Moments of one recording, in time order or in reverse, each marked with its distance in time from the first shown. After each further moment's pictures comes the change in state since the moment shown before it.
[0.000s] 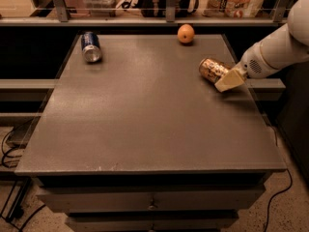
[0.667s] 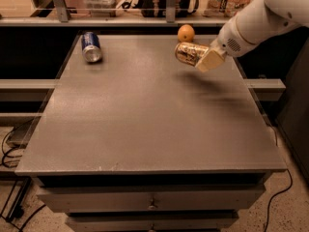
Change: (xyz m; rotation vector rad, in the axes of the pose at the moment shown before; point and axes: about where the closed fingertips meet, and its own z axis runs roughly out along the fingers) arm -0.084 0.029 -0.011 -0.005 -0.056 -0.238
